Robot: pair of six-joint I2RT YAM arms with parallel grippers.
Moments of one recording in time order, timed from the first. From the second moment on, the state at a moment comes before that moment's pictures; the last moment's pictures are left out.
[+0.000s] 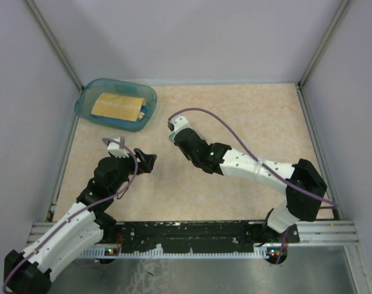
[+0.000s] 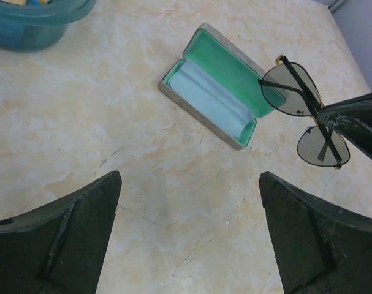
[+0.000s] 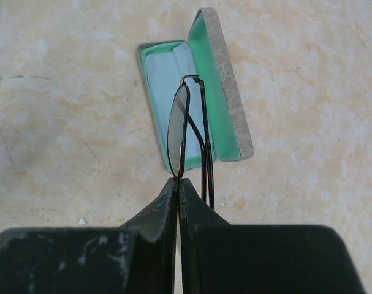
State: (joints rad) left arm -0.55 0.62 0.36 0.04 -0.16 -0.50; right arm 1.01 1.52 1.16 -0.31 0.54 0.07
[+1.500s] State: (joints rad) left arm -0.55 0.54 0.30 0.09 -0.18 -0.51; right arm 0.81 1.82 1.28 -0.16 0.23 -0.11
